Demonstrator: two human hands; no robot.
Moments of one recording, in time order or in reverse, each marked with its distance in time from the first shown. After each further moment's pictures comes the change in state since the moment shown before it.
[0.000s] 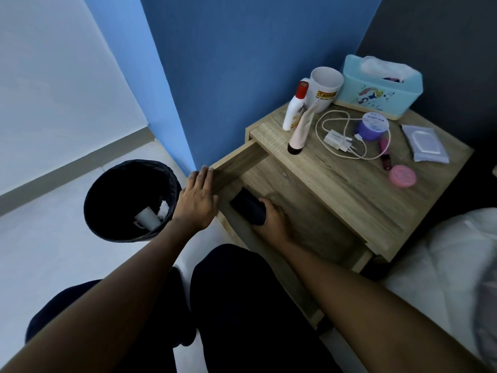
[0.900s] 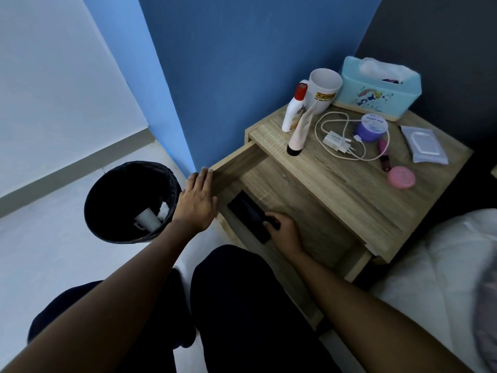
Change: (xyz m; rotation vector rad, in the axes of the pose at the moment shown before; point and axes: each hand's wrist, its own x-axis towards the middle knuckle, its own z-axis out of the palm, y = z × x) left_hand 0.000 0.000 0.000 -0.012 -0.004 -0.004; right_hand -0.014 0.032 0.001 0.291 0.146 0.000
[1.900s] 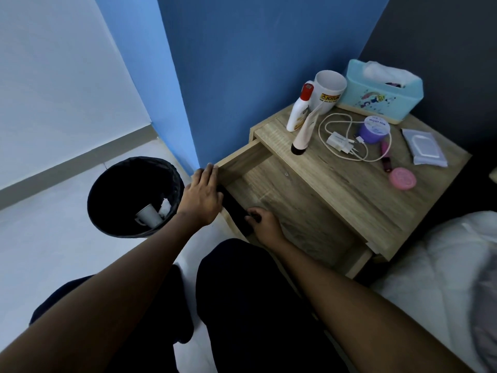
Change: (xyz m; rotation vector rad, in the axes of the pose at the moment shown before) left_hand 0.003 0.000 -0.001 0.024 -0.005 0.009; right_hand 0.008 -0.034 0.037 0.031 -0.128 0.021
